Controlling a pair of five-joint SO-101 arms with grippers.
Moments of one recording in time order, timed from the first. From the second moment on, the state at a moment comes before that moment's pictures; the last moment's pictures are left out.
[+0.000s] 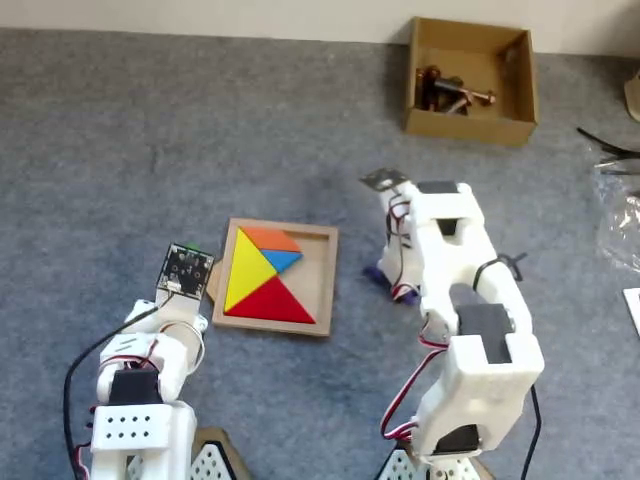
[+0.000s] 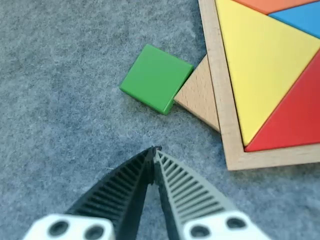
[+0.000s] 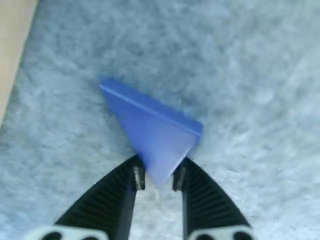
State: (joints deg) left arm -9.4 -84.8 96.4 50.1 -14.9; right arm -10.0 15.2 16.5 71.8 29.1
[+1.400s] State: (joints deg) left arm -9.4 -84.8 96.4 50.1 -14.9; right arm -12.7 16.4 3.4 86.6 62.6
